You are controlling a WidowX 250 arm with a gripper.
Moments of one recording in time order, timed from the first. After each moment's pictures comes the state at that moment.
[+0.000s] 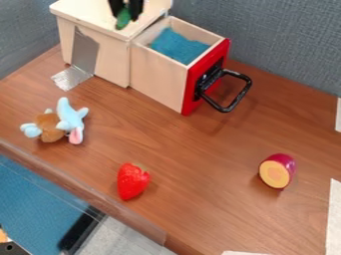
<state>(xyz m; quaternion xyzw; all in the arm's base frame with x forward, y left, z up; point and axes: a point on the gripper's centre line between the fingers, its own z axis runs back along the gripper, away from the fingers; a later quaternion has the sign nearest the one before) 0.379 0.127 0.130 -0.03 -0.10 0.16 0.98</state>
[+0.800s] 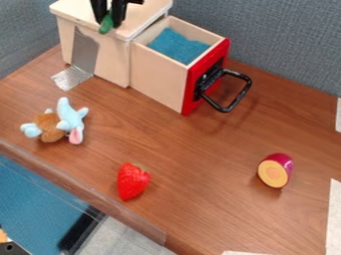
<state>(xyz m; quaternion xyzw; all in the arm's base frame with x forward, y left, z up) 0.388 0.157 0.108 0.00 -0.07 0.19 0.98</state>
